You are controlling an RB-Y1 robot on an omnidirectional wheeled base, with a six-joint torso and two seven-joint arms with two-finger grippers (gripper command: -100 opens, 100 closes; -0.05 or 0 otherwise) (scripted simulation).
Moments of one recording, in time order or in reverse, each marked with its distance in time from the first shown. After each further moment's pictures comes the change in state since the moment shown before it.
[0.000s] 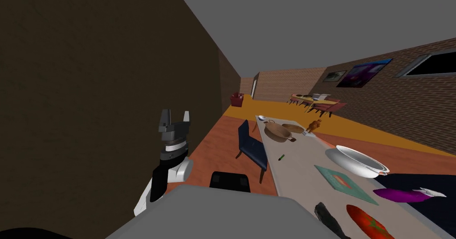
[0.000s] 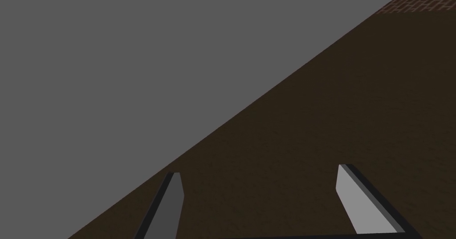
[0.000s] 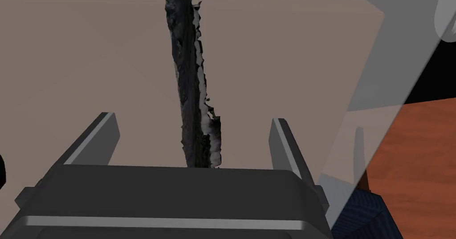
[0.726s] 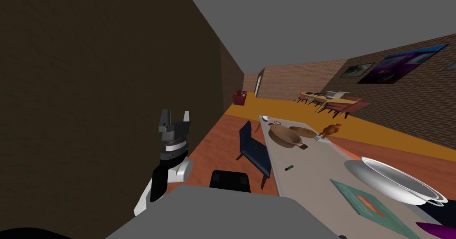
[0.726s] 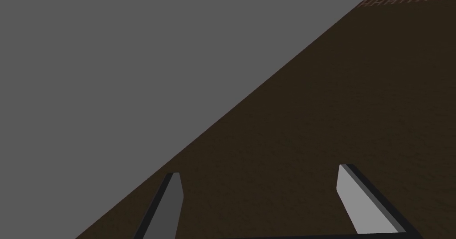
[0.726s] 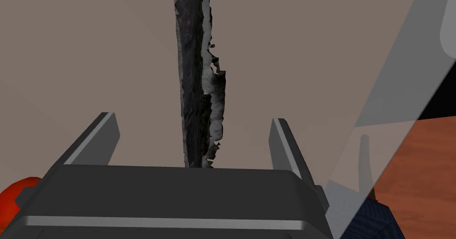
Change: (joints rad) left arm -0.001 0.000 0.000 0.000 0.000 0.000 0.000; right arm -0.057 0.070 0.024 0.085 0.022 0.015 0.028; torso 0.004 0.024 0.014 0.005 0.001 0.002
